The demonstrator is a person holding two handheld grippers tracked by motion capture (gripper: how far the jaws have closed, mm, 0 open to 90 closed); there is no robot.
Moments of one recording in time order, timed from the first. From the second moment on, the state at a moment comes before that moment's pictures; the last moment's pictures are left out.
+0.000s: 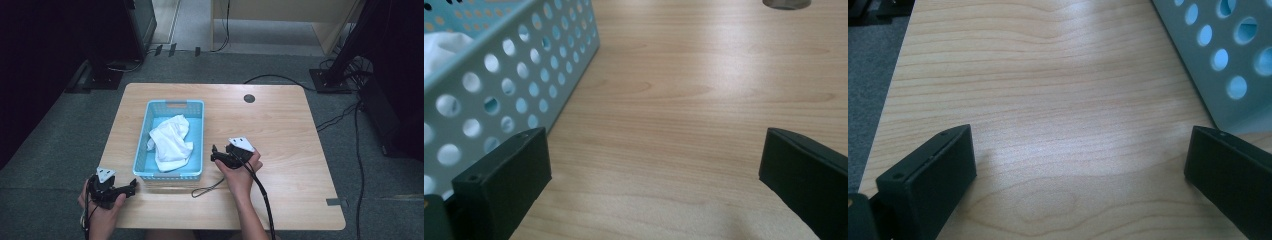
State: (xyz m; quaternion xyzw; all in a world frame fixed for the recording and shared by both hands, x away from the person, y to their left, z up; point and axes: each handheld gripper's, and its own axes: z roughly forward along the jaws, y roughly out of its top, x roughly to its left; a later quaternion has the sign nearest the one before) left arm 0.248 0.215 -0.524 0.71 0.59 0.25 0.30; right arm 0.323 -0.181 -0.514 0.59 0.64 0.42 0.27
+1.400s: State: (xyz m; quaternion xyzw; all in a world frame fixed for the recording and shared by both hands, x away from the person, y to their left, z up) left arm 0.248 0.215 -0.524 0.71 0.59 0.25 0.30; right arm 0.307 -0.196 -0.528 0.62 0.68 0.30 0.26
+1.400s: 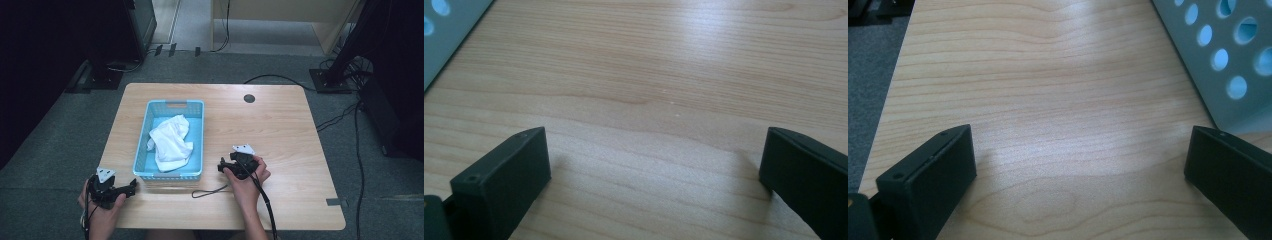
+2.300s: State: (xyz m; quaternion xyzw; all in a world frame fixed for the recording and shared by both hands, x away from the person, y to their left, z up) left arm 0.248 0.215 -0.524 0.71 0.59 0.25 0.30; right arm 0.285 -0.221 -0.529 0.63 0.67 0.30 0.26
